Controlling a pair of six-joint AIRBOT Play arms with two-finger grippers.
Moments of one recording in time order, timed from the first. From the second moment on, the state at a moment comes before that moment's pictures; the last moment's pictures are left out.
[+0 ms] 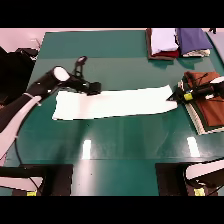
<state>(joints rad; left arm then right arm) -0.38 -1.54 1.32 0.96 -0.84 -1.49 -0.38 -1.64 1.23 -0.81 1.34 1.10</state>
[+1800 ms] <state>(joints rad) -0.05 -1.31 1.74 1.25 -1.05 -1.54 0.66 -1.83 1.95 -0.46 0.99 1.09</state>
